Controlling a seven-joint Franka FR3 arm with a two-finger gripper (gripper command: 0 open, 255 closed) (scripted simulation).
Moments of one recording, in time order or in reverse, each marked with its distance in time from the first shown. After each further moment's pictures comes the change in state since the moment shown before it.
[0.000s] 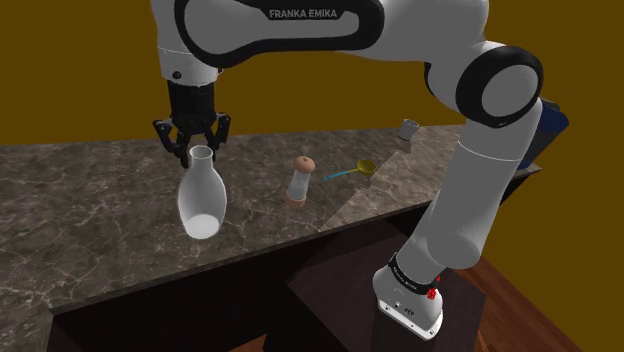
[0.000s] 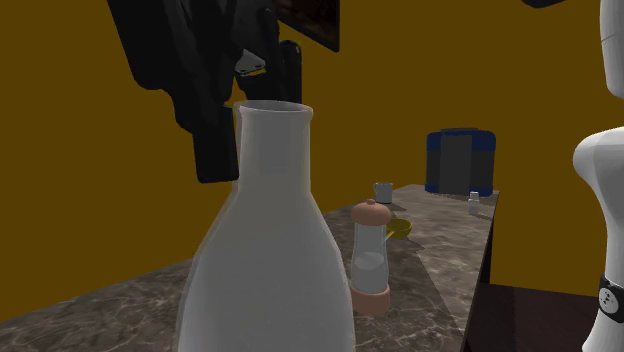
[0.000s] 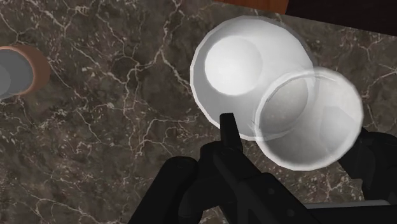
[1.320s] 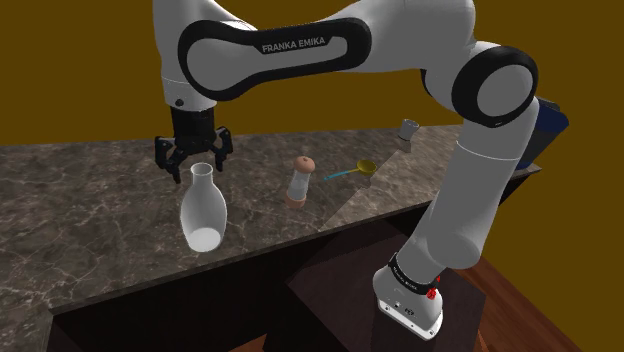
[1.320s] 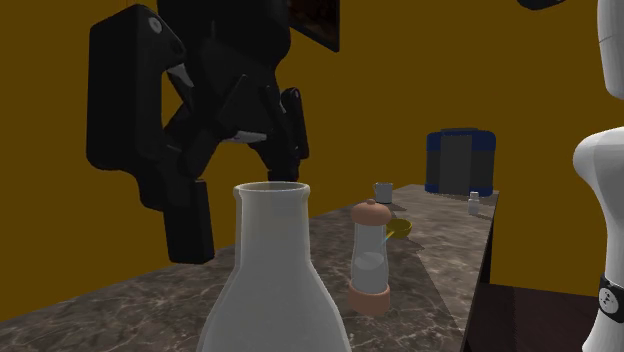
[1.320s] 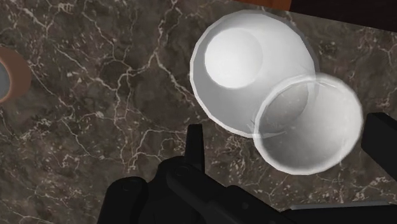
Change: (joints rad) arm 0.000 0.016 -0.003 -0.100 -0.007 0.114 -0.001
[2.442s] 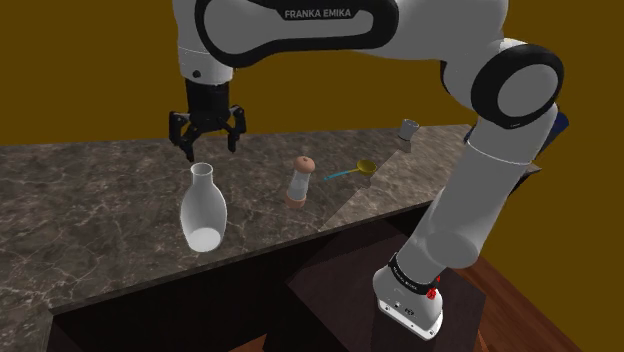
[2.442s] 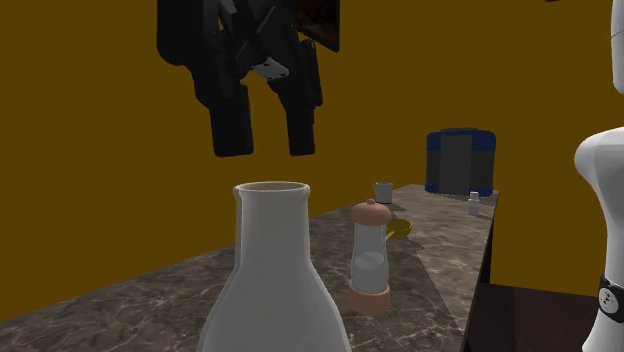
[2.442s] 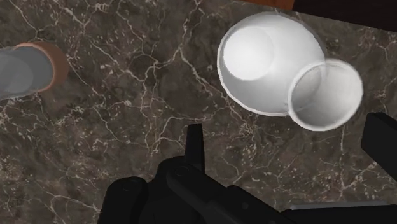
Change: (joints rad) arm -0.036 -0.094 -0.012 0.010 0.034 -0.093 -0.060
